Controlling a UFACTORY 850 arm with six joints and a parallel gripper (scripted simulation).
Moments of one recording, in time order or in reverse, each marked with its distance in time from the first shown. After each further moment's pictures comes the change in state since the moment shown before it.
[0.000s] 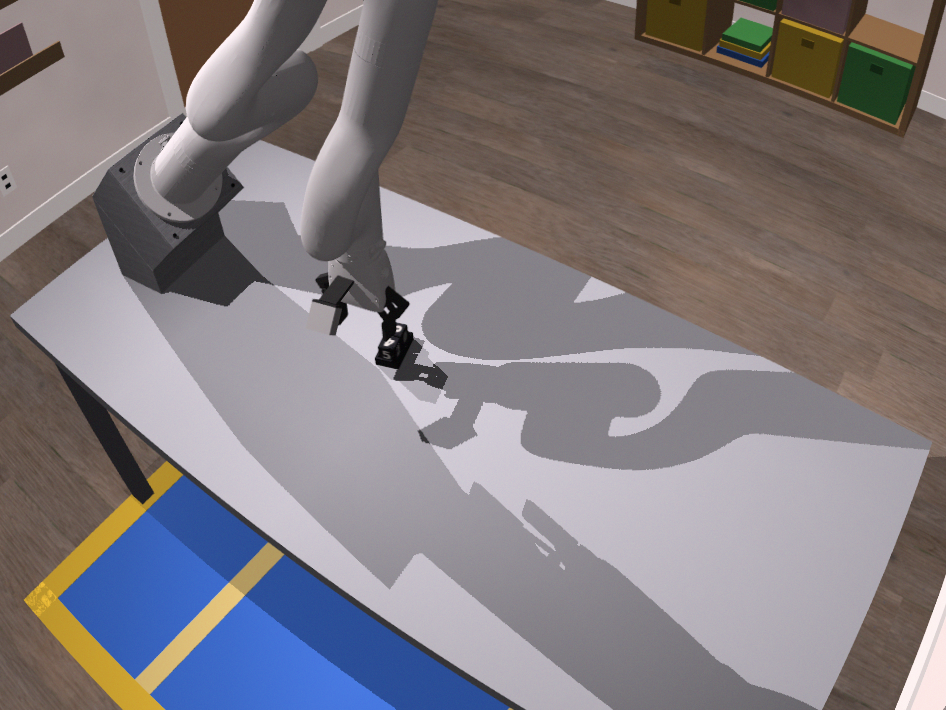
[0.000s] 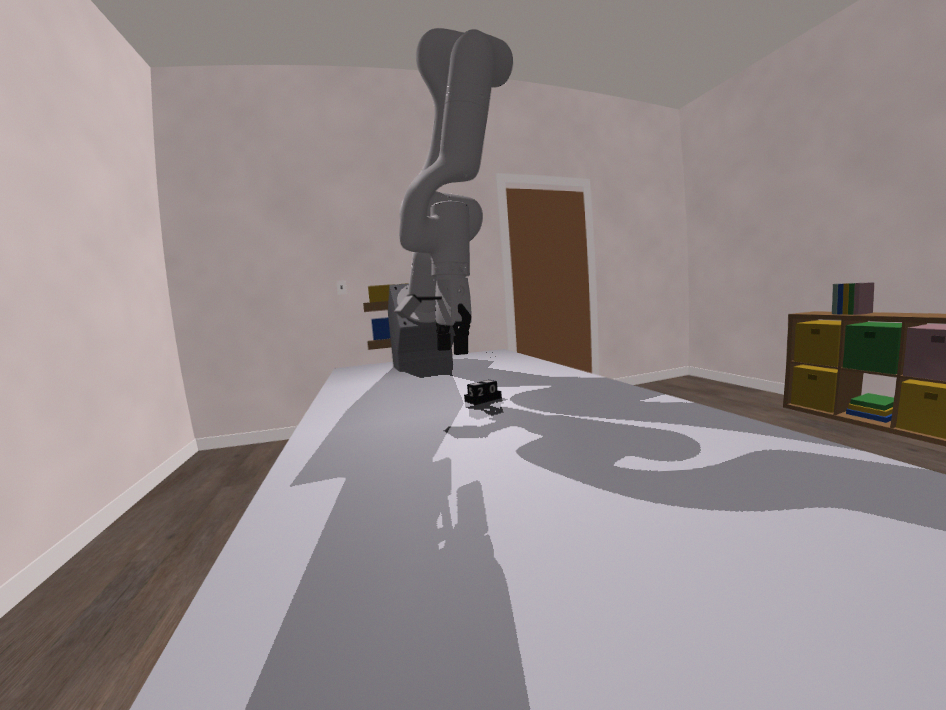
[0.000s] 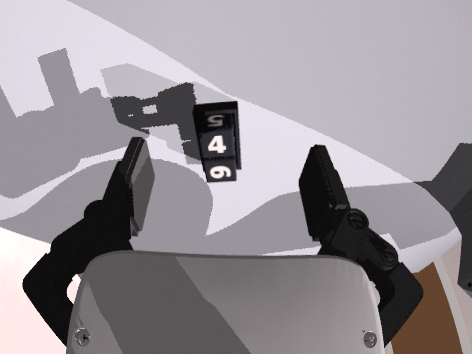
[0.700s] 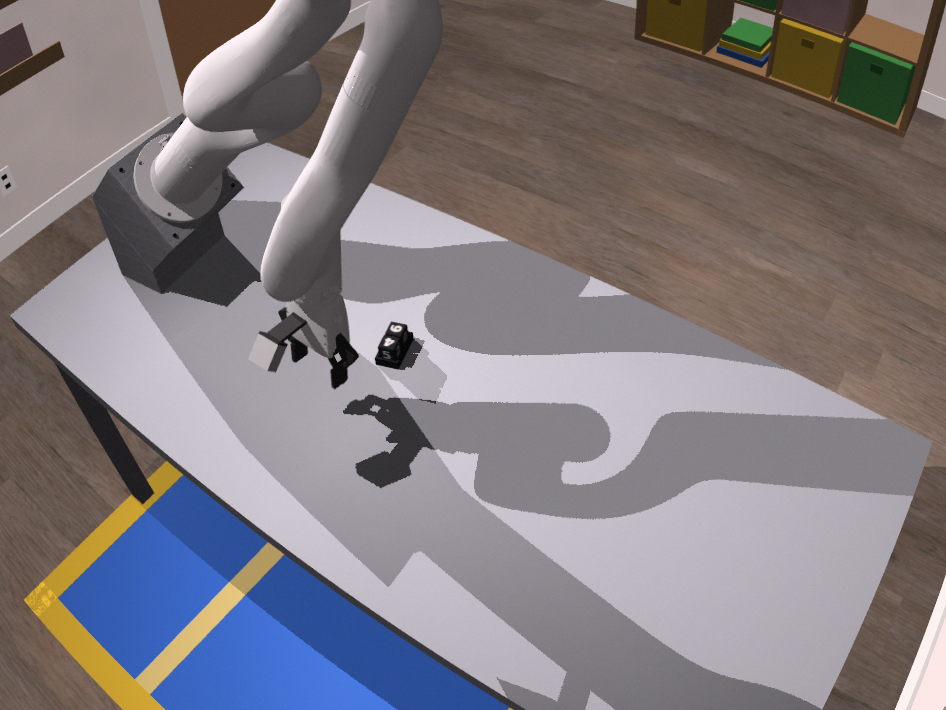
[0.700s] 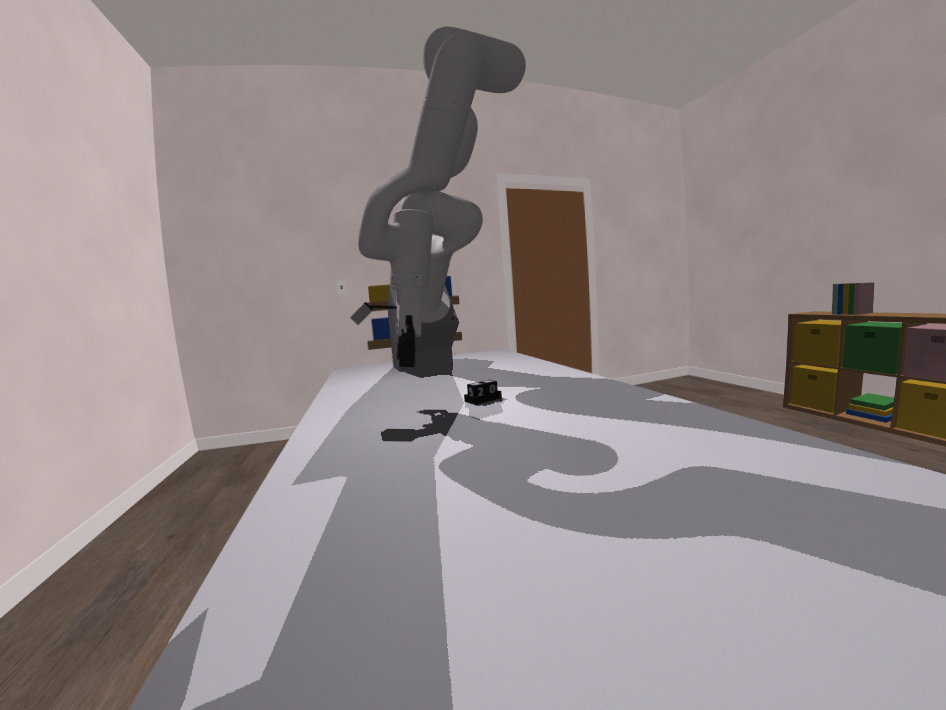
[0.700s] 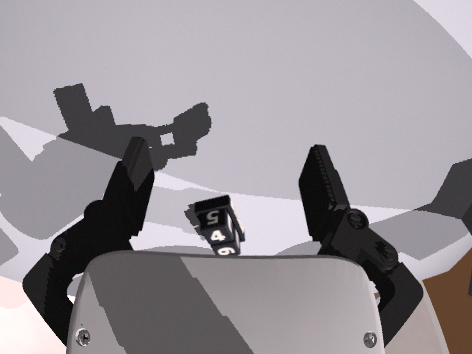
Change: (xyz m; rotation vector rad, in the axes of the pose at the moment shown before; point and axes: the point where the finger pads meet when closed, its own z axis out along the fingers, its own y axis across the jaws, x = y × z) arm 0.100 0.030 0.020 -0.033 0.076 0.219
